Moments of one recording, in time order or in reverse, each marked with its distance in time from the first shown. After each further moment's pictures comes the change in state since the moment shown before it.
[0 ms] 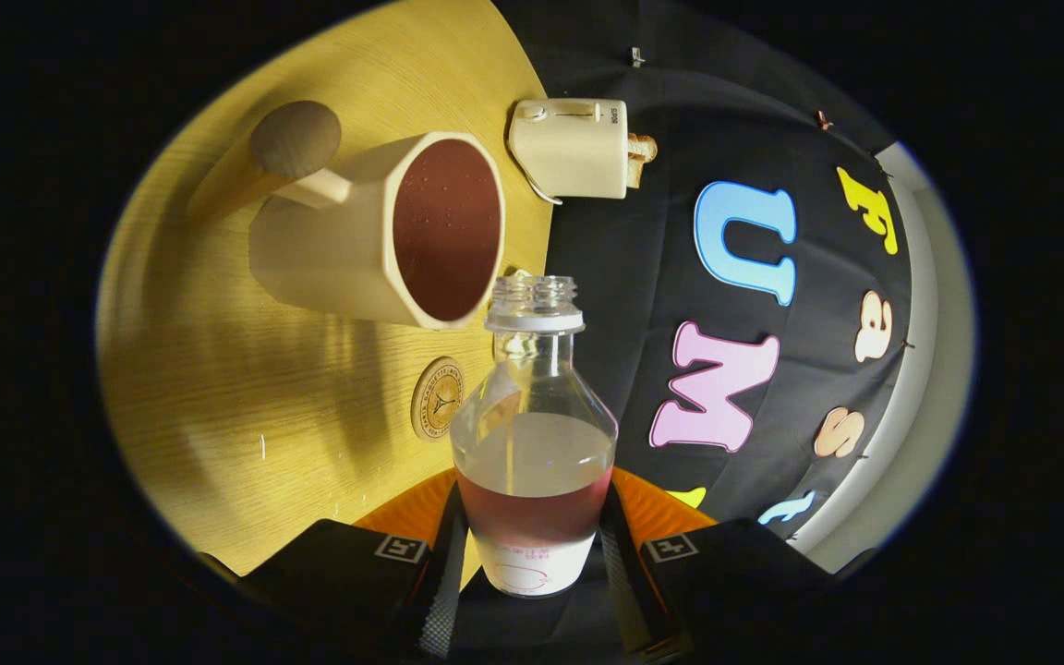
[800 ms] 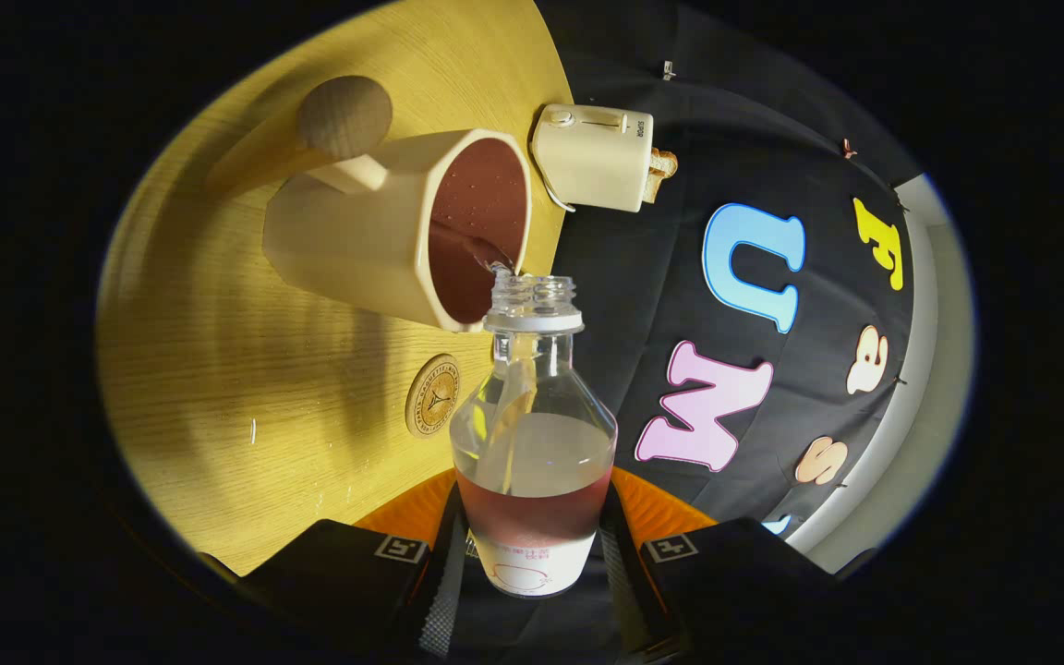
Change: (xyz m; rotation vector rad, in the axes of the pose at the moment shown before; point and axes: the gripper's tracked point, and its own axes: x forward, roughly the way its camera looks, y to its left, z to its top) arm 0.005 0.000 0.002 -0.096 -0.006 -0.013
